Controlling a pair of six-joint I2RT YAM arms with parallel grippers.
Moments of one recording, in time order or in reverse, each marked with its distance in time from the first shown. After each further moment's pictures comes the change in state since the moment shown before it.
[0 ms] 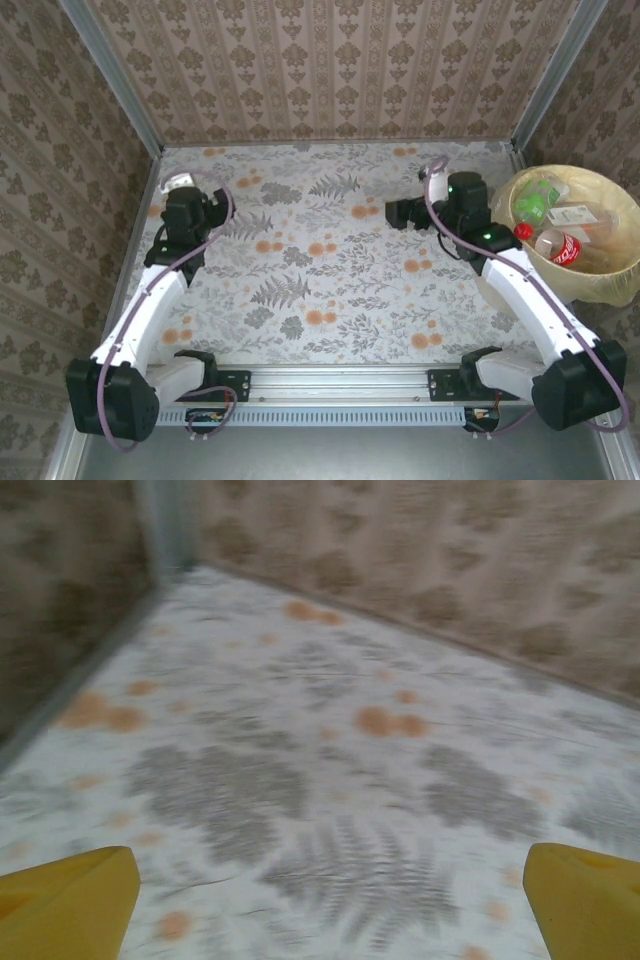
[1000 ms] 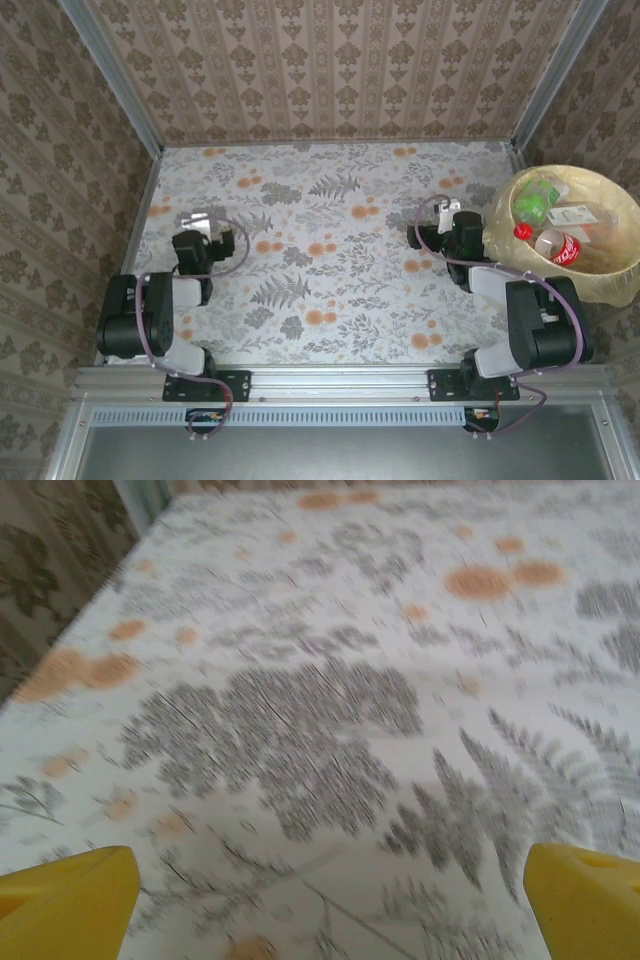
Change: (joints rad) left arm 0.164 0.467 -0.471 0.996 0.241 0.392; right arm -0.203 0.278 -0.439 0.735 0.112 -0.082
